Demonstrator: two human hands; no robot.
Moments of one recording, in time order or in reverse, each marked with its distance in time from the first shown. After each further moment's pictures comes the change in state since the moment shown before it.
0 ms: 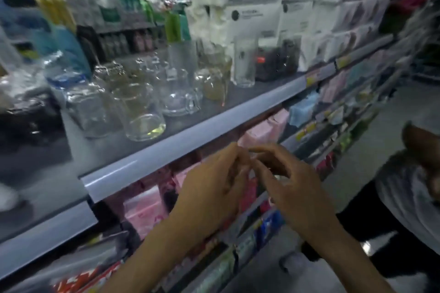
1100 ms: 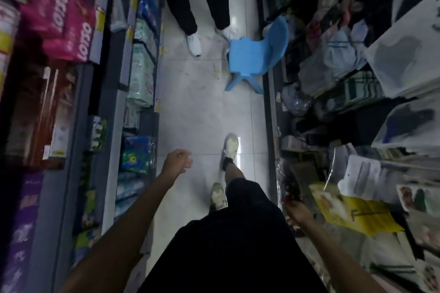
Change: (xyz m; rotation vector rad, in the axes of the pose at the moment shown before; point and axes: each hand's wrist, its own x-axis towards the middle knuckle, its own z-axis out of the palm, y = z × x) left_hand -0.683 -0.157 0.025 -0.296 -1.112 -0.965; right_hand -0.968 0.003 0.433 0.112 0.309 1.979
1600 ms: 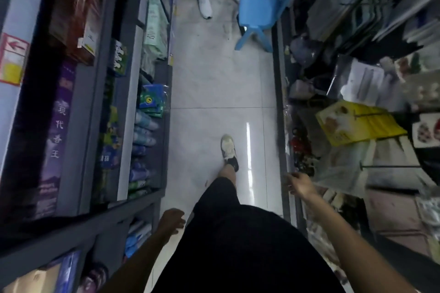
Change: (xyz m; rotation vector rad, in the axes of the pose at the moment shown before) left_hand -0.235 -0.477 0.014 0.087 0.021 -0.447; right_hand -0.121 0.193 0.131 0.243 0.003 -0.175
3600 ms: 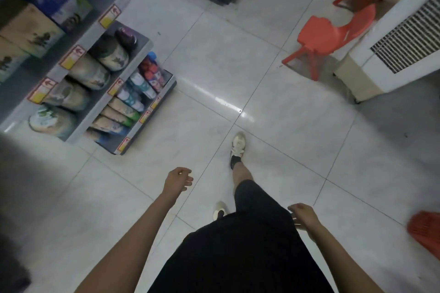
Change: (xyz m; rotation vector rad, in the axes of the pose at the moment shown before) left_hand -0.025 -1.118 -0.628 0.839 -0.306 0.661; right_hand -0.969 0.866 1.317 0.939 0.245 0.618
